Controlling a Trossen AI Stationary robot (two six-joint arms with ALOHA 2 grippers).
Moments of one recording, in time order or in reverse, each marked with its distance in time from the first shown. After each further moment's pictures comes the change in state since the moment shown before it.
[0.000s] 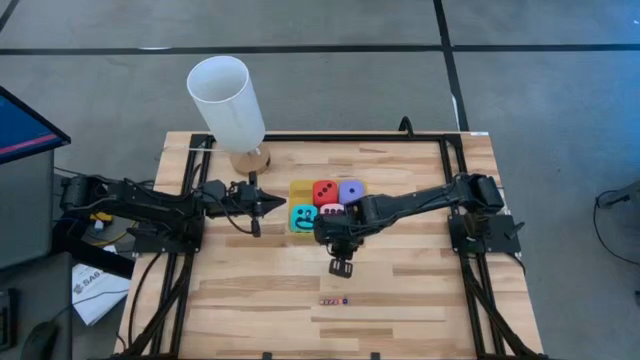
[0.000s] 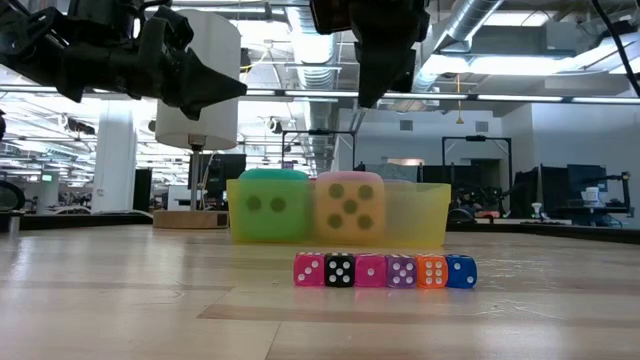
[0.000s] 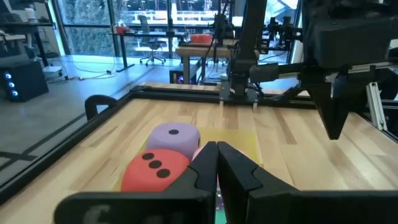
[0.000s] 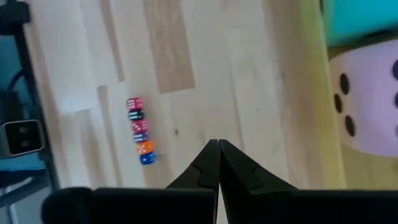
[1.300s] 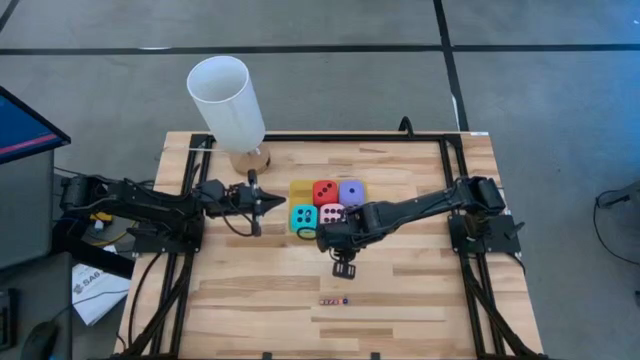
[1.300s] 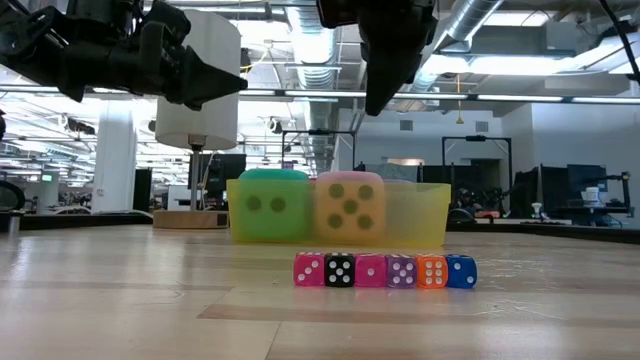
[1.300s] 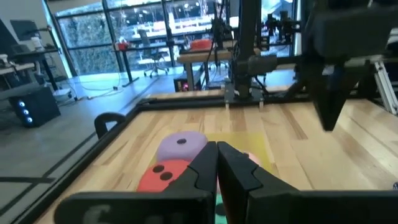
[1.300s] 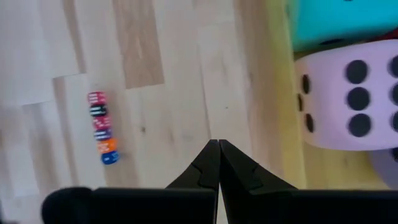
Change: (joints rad) left arm 0.000 0.000 0.000 0.025 0.000 0.129; right arm 0.044 0.000 0.000 -0.040 0.172 -0.044
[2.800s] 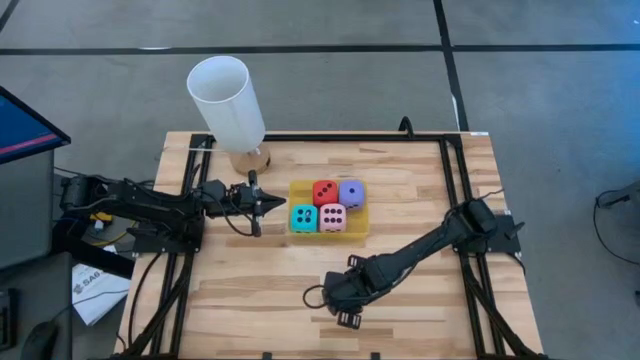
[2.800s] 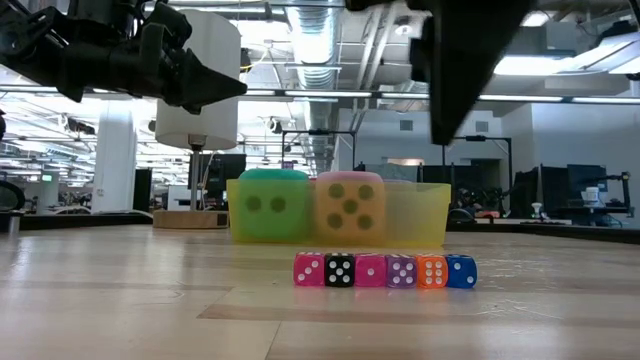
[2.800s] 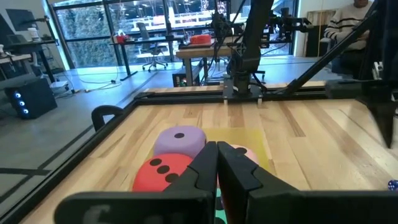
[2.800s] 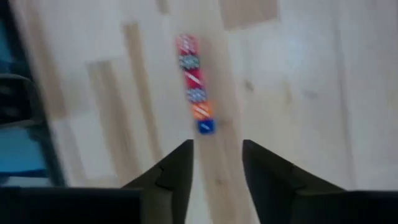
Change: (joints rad) left arm 0.000 0.000 0.000 -0.021 0.000 -0.027; right arm 0.257 0.129 0.001 0.066 -0.005 0.318
